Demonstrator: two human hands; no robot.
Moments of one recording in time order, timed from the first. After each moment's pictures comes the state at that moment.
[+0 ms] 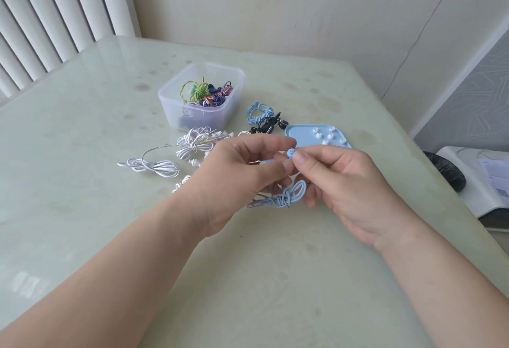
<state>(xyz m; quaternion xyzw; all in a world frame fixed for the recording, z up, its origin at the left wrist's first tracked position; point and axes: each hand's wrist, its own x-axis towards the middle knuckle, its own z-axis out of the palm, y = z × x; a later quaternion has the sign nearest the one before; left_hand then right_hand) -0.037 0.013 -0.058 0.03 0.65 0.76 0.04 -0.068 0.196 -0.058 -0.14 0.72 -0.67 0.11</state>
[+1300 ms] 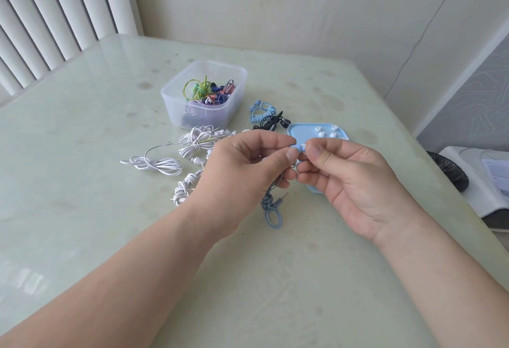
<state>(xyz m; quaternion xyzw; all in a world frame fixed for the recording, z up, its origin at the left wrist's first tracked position) -0.039 0.024 -0.068 0.01 0.65 0.76 -0.06 -0.069 0.195 -0.049 -0.05 0.60 -0.79 0.13</state>
